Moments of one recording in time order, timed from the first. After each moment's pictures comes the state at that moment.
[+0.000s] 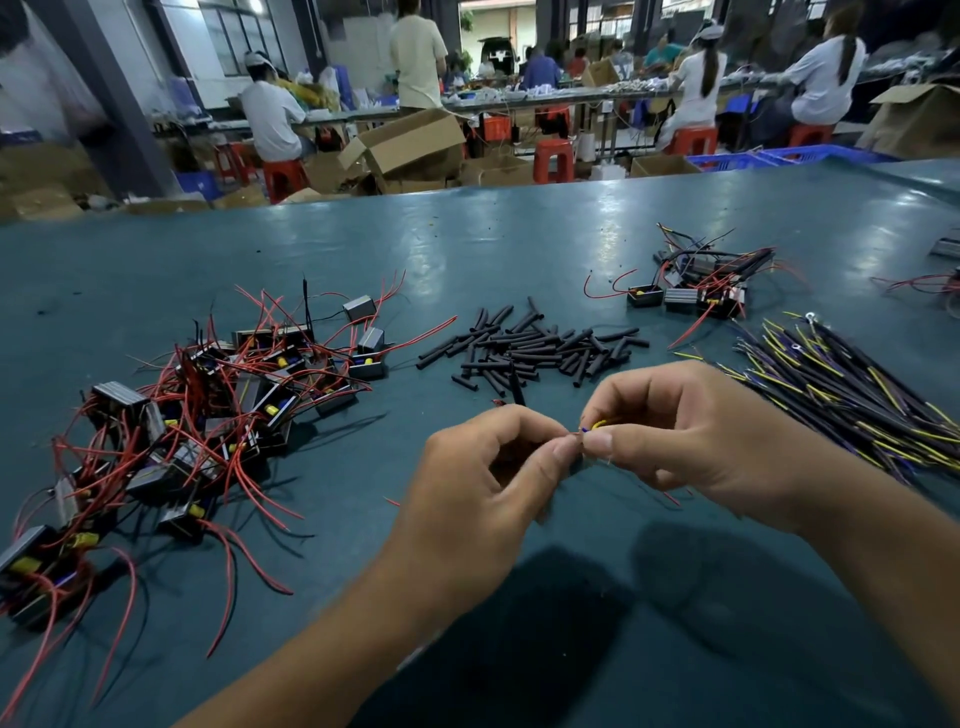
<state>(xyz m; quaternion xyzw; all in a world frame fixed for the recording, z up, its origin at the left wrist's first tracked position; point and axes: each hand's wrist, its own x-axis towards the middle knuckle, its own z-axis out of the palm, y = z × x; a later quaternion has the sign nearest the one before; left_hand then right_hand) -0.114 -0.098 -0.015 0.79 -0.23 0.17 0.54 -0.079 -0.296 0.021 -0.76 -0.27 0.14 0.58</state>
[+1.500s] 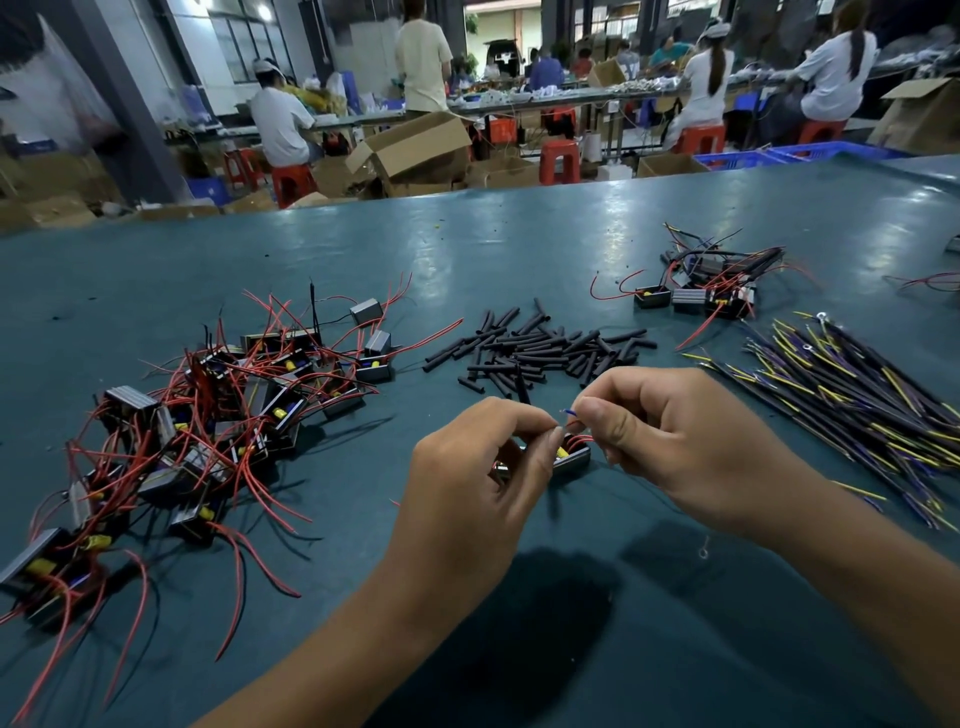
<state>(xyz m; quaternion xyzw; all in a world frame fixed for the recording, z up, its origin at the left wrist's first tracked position) -0.111 -0.097 -0.020 0.83 -0.21 0.30 0.43 -0.073 -0.283 0.006 -0.80 -0.28 -0.01 0.53</state>
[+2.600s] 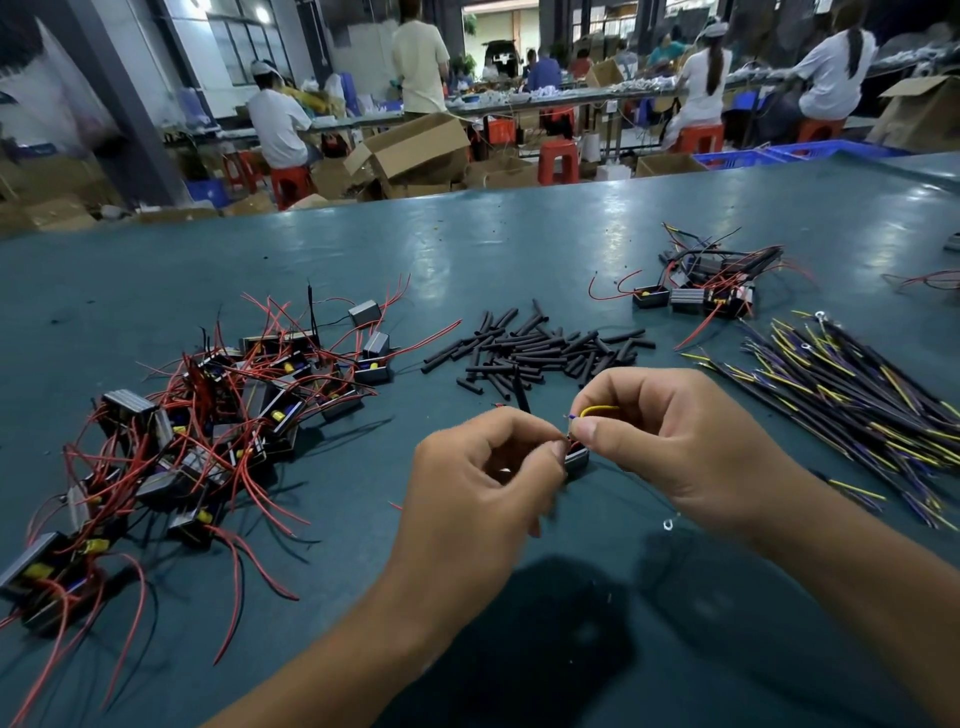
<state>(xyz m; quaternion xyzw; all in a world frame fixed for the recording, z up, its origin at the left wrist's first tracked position) -0.119 -0.106 -0.010 0.76 -0.15 0.17 0.61 -0.085 -0.278 0.015 -0.74 -0.26 0.04 0.62</state>
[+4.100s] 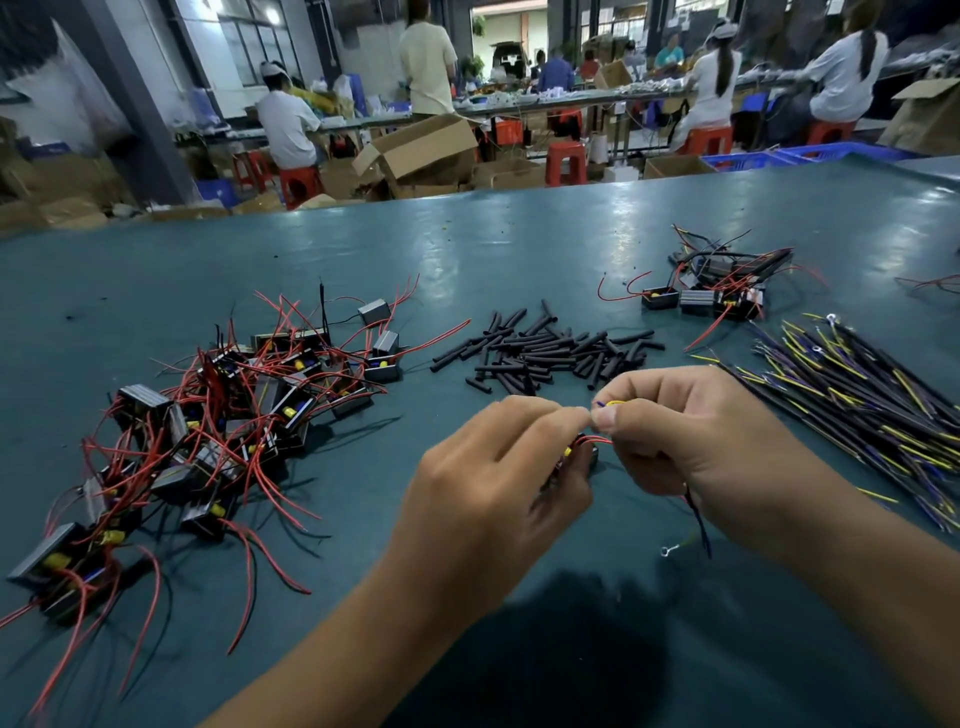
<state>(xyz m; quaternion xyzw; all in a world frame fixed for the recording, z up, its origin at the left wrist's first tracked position) -0.115 -0.100 -0.010 0.81 -0.30 0.44 0.24 -0.083 -0.276 0.015 -0.67 -0.17 0.11 0.71</state>
